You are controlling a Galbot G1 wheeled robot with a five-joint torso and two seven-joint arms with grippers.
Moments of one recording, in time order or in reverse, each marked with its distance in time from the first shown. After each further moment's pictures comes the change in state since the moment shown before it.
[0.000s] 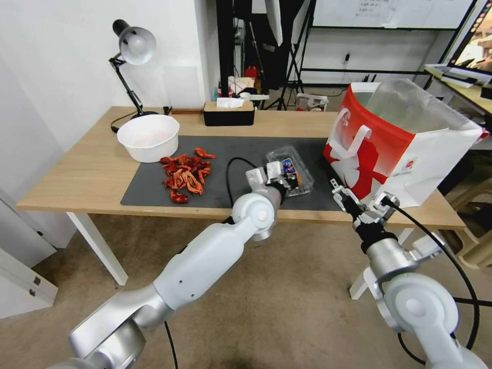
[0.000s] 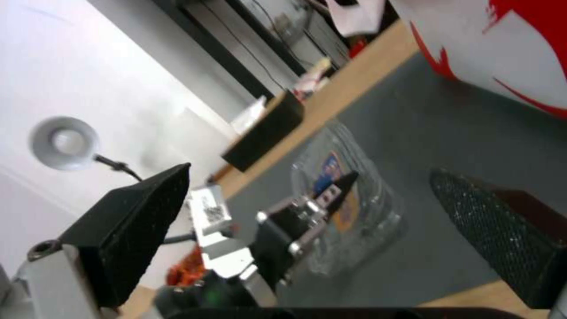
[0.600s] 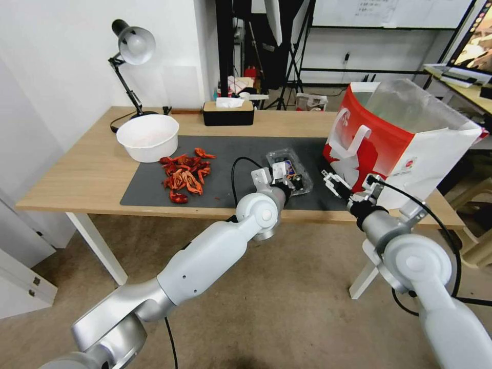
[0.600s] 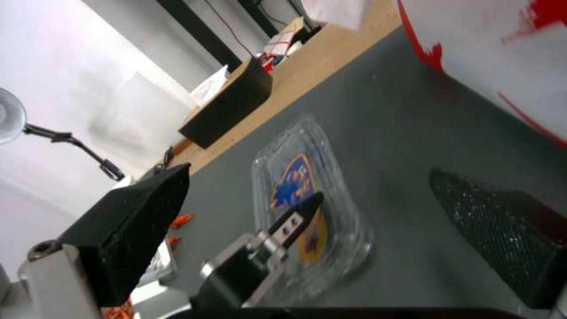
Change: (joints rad) left arm -0.010 0.009 0.005 0.029 -0.009 -0.009 0.011; right arm 0.237 -0.094 -0.039 -0.137 0.126 -0.166 0.139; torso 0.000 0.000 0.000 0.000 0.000
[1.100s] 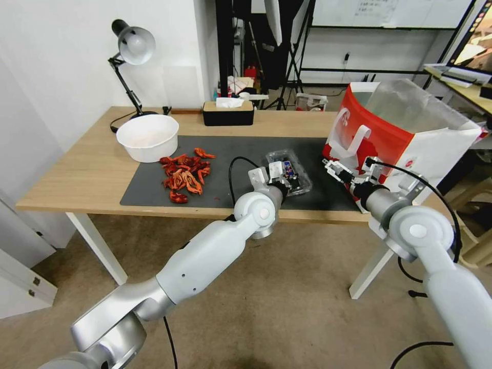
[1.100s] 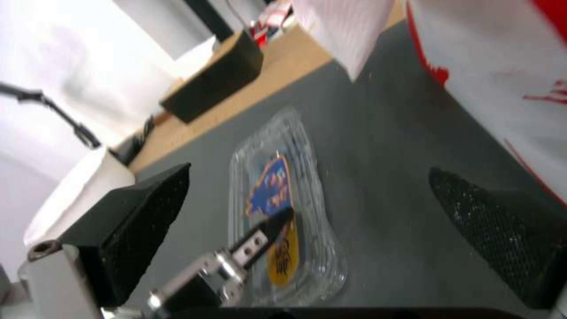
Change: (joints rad) left arm 0.000 0.008 -0.007 -0.003 -0.007 -0.005 -0.002; right arm 0.140 -0.099 -0.042 -0.113 0.060 -0.133 -0.013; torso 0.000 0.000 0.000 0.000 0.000
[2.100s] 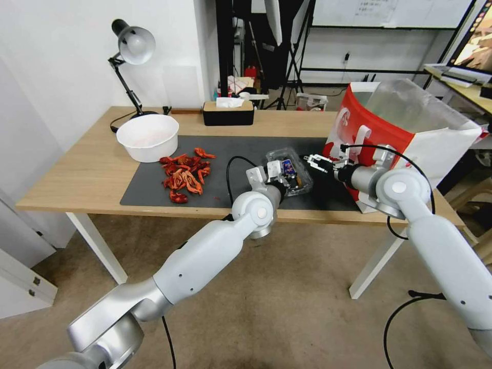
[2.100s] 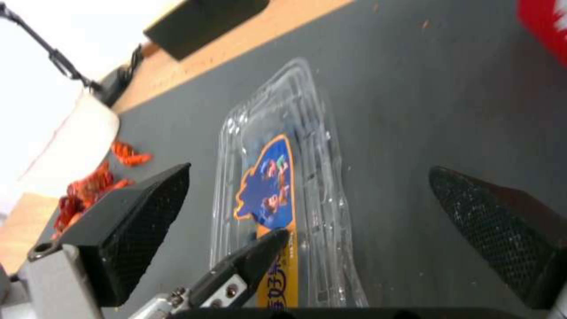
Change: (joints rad) left arm 0.005 0.012 -0.006 -0.017 -0.006 -0.001 -0.001; right arm 0.334 -0.026 -0.240 -0.307 0.059 -0.158 -0.076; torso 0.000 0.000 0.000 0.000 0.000
